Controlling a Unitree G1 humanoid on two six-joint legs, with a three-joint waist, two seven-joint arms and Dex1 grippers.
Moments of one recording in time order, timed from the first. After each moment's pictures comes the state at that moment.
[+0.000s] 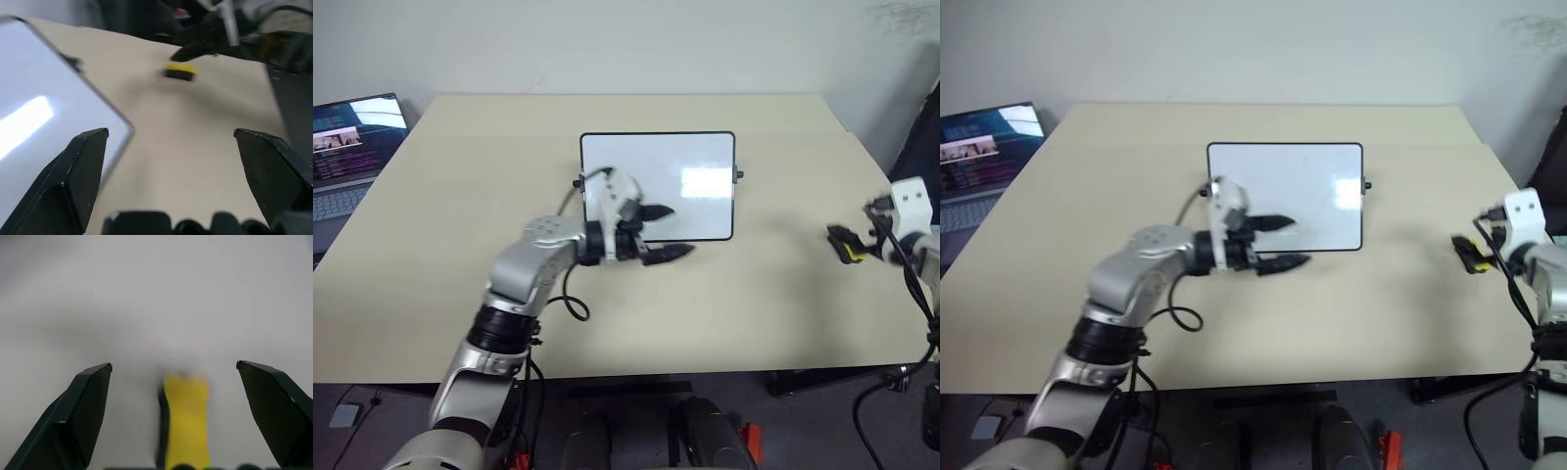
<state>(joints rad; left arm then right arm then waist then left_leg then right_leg) -0.68 0.44 -0.09 -0.09 -0.42 0.63 -0.87 -0.61 -0.76 -0.25 0.34 0.19 0.59 0.60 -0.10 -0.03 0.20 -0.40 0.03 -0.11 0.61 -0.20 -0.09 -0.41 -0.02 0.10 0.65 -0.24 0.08</state>
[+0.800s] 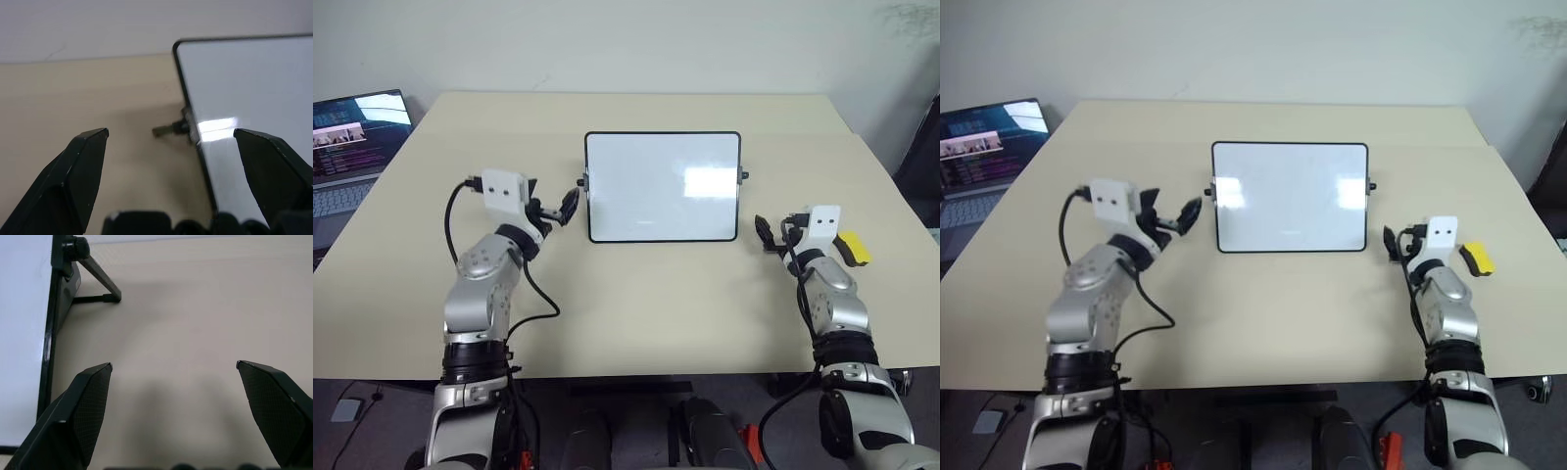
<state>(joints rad) -0.45 0.33 0.20 0.07 -0.23 0.34 -0.30 -0.53 -0.31 -0.25 0.54 0.22 0.03 0.34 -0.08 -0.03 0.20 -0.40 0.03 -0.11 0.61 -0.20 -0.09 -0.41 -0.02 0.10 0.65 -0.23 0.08</state>
